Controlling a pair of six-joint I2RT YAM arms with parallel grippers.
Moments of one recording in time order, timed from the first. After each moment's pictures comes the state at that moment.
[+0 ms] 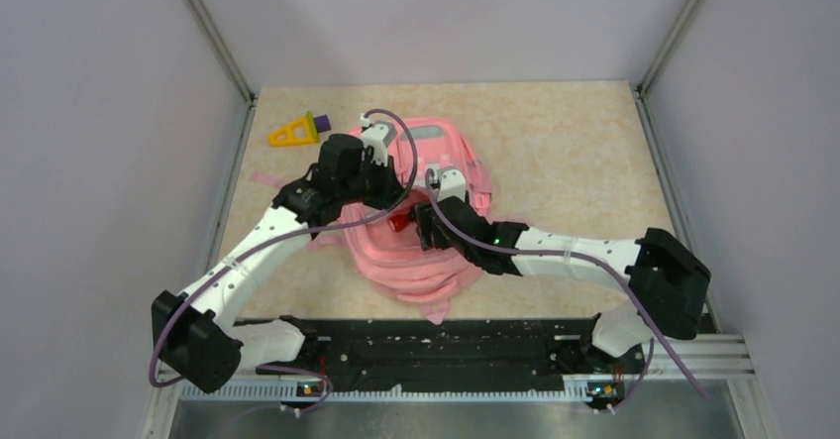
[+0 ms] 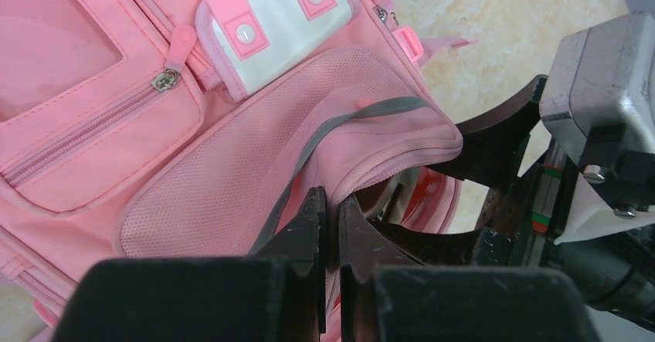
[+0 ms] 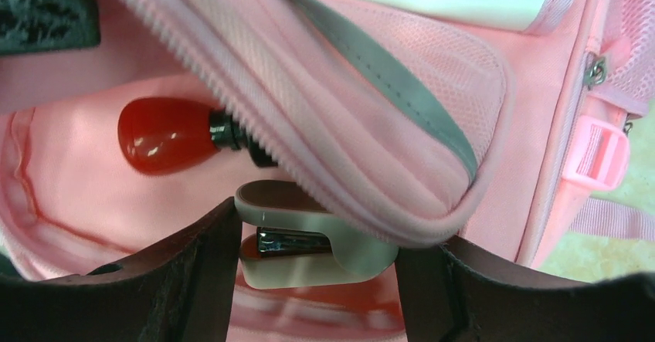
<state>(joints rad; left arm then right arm) -0.51 1.21 1.07 -0.44 0.23 -0.28 1.07 1.49 0.94 -0.08 0.43 0.48</state>
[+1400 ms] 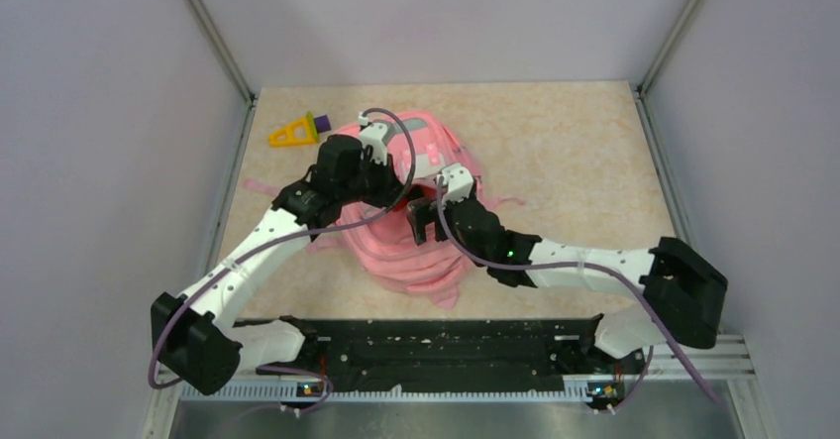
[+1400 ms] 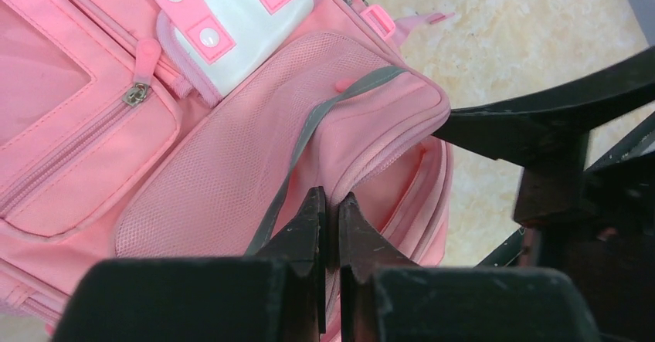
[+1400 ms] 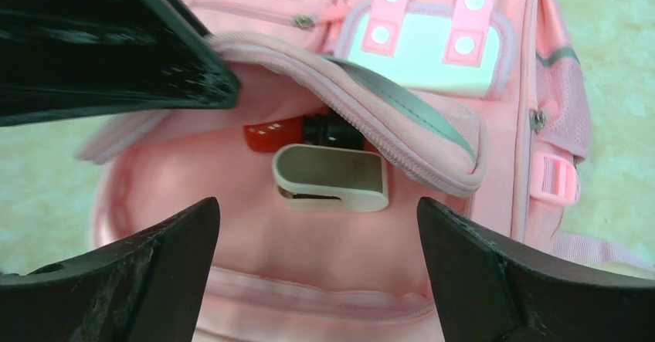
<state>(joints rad) -0.51 1.20 1.05 -0.40 0.21 -0.26 1.07 1.46 0.81 0.35 0.50 0.26</state>
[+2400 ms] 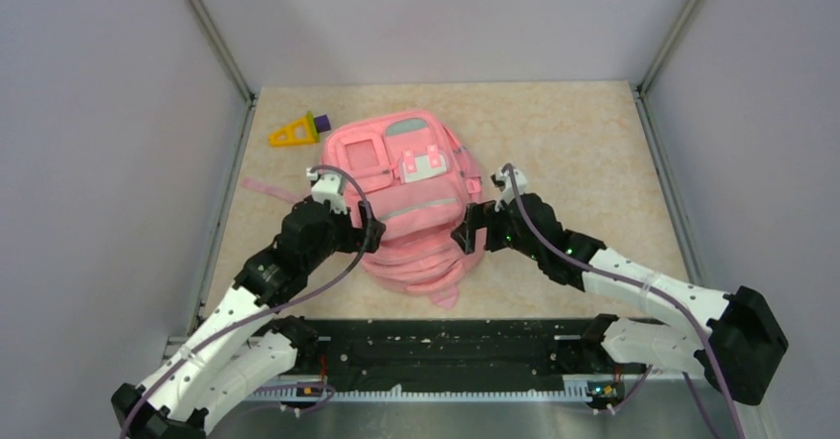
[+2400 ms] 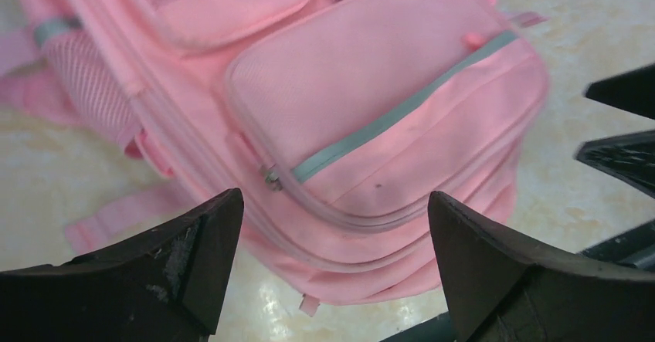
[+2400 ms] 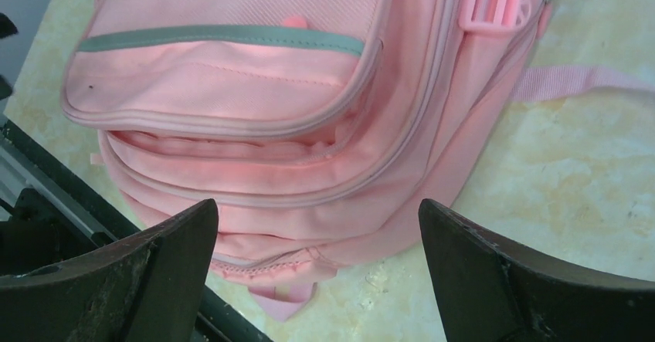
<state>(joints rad) -0.57 0.71 0.72 -0.43 -0.06 -0.35 0.83 1.06 0.66 -0.07 0.10 0.46</state>
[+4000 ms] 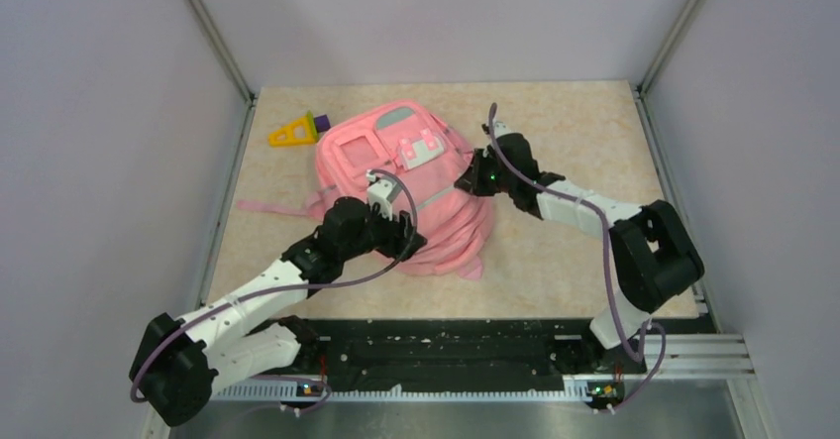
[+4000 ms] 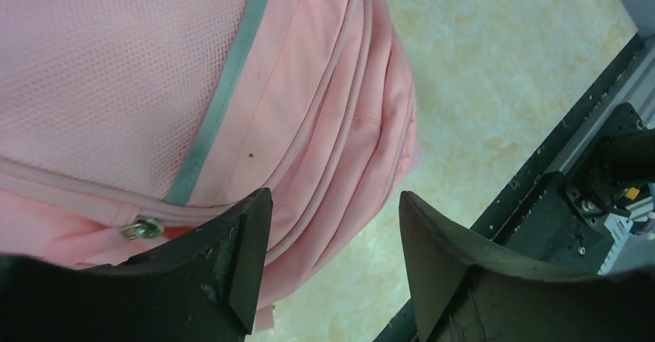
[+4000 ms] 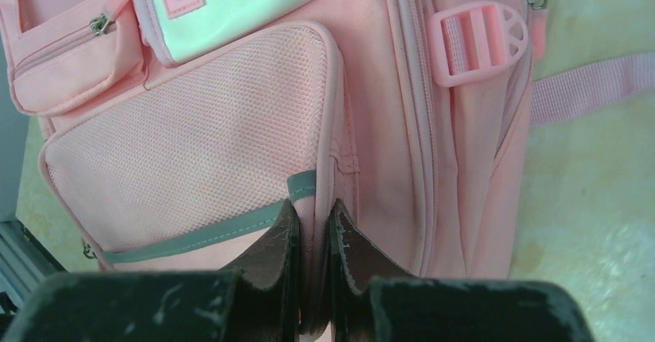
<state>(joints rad) -0.67 0.99 0.54 -0.01 0.21 -0.36 0.56 1.60 0.96 0.08 -0.11 0.53</state>
